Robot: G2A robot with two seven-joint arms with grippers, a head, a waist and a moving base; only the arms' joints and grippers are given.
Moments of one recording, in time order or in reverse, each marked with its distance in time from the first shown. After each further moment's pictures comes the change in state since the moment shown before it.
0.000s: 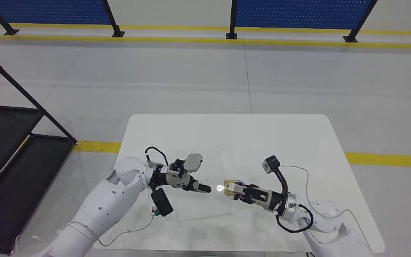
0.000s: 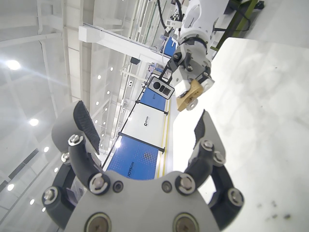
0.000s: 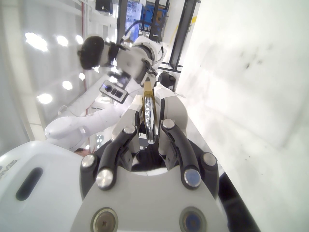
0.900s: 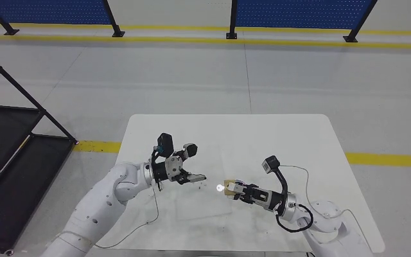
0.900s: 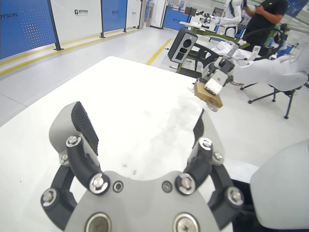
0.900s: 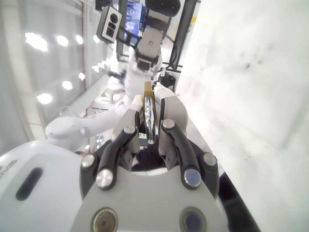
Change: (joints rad) left arm 0.119 0.023 -0.111 -0.087 -1.365 -0.841 -1.293; right arm 0.000 0.000 0.000 0.000 0.000 0.000 0.000
